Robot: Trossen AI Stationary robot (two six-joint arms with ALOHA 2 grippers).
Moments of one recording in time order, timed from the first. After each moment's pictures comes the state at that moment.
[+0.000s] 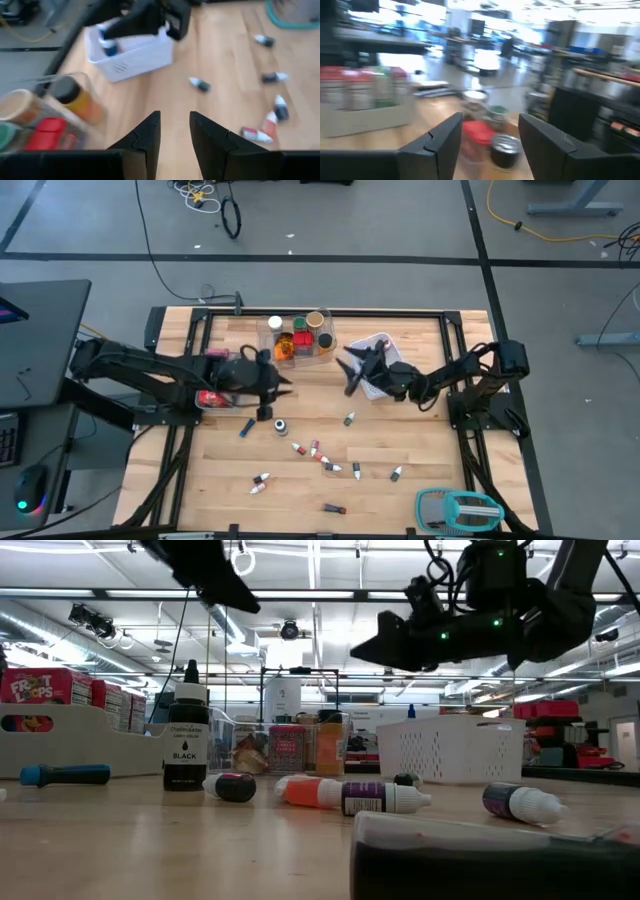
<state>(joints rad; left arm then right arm) -0.09 1.14 0.87 -0.32 -0.25 -0.01 -0.05 1.68 0.52 1.22 0.53 -0.17</state>
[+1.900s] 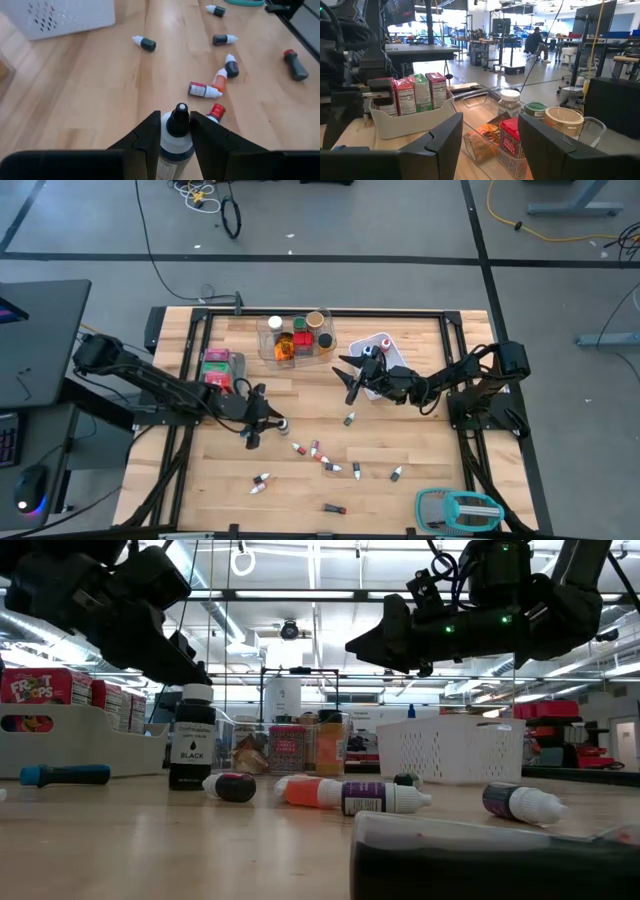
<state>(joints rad) -0.29 1.16 0.37 0.24 -0.23 -0.20 0.00 1.68 0.52 1.20 0.45 -0.03</state>
